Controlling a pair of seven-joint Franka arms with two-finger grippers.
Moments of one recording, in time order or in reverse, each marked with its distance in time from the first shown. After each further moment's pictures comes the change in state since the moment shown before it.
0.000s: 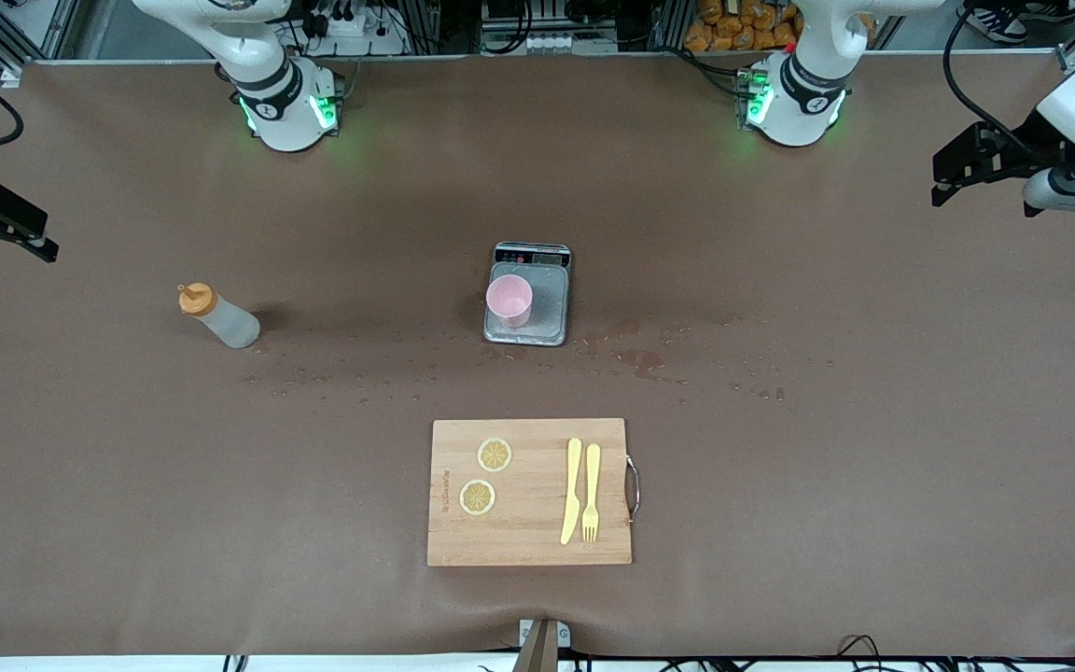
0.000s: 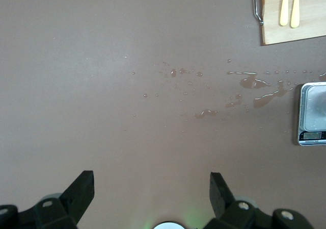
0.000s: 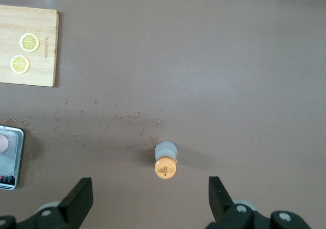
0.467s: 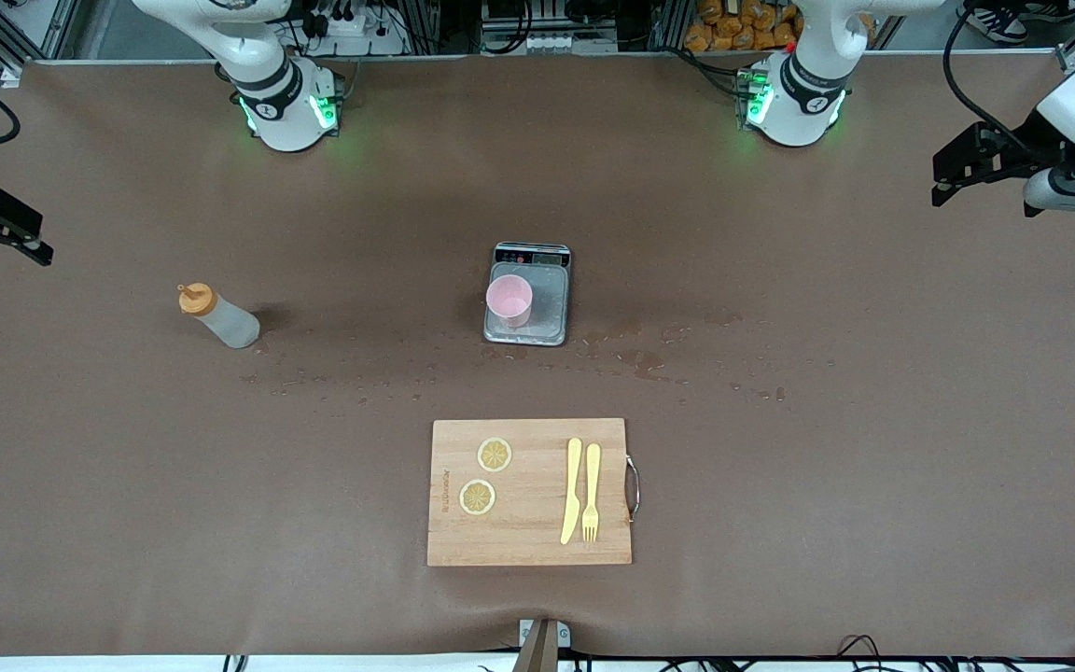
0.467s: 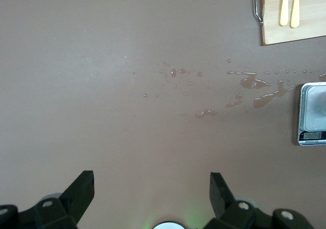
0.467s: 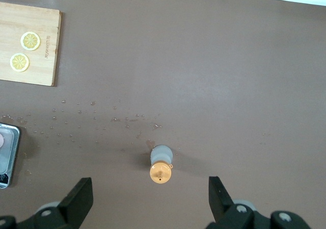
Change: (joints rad) left arm 0.000 0.000 0.000 0.000 0.000 0.000 0.000; right arm -0.006 0.003 -0.005 0.000 -0.002 0.014 -0.033
